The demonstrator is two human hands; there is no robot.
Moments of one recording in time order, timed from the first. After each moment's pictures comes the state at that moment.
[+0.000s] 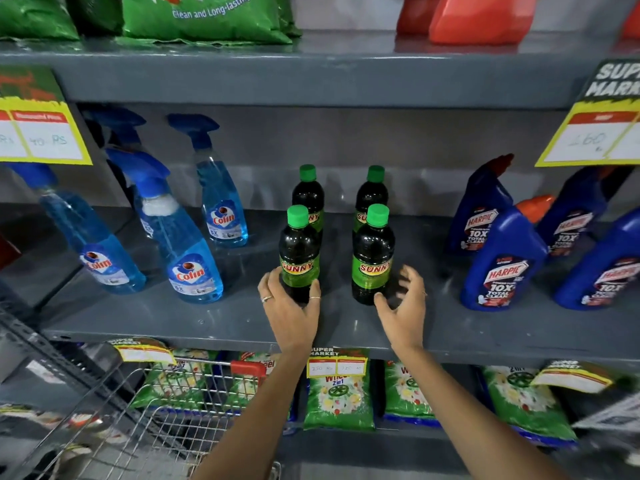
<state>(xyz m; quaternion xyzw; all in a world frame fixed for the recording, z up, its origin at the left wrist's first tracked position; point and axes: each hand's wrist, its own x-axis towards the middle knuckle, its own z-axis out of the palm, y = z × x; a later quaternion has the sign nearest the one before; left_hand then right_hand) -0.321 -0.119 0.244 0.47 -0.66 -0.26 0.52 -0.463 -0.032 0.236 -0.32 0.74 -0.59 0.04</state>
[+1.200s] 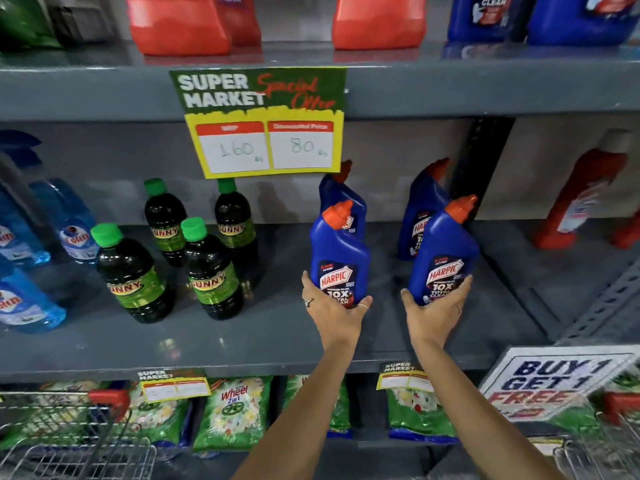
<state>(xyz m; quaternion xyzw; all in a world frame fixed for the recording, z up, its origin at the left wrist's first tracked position) -0.594 0.047 0.245 0.46 -0.62 -0.49 0.42 -0.706 0.125 0.236 -0.13 0.79 -0.60 -0.06</state>
